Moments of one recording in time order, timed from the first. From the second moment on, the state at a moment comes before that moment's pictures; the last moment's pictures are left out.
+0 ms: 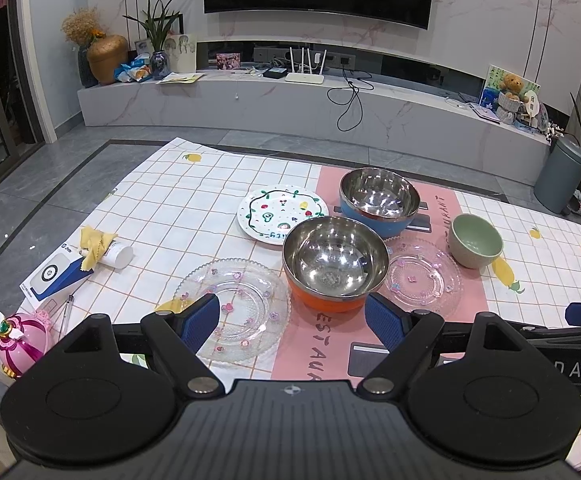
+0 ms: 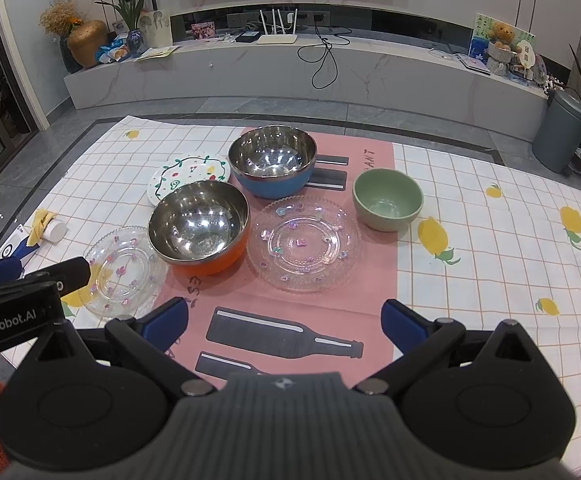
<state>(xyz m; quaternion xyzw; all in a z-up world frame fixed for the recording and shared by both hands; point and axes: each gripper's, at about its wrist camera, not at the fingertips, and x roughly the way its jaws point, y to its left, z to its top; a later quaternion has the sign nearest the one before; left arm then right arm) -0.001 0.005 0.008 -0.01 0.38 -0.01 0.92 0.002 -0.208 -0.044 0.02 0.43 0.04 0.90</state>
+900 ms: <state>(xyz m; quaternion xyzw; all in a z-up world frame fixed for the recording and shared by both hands) 0.003 0.001 0.000 0.00 0.38 -0.01 0.92 0.005 -0.212 -0.050 0.02 0.43 0.04 0.90</state>
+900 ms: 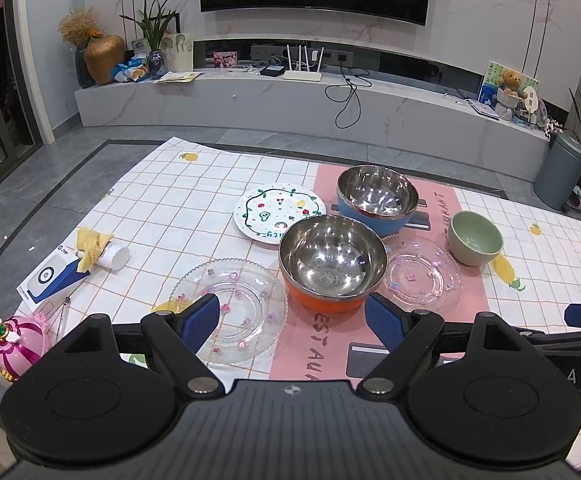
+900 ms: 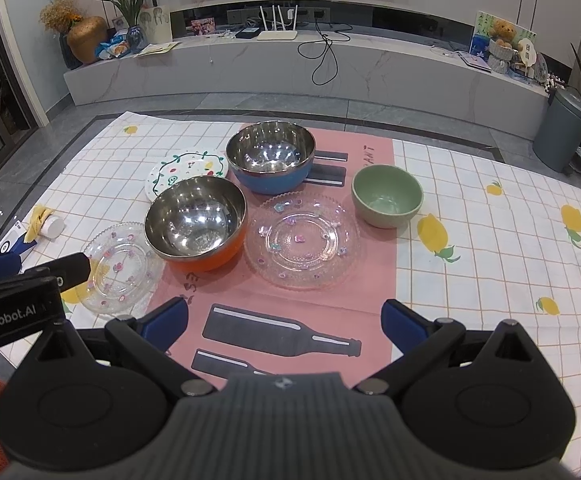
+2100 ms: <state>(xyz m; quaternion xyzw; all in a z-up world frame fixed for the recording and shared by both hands) 0.106 0.049 -0.064 -0.14 0.38 0.00 0.91 0.122 -0.188 -0.120 0.12 0.44 0.04 0.89</state>
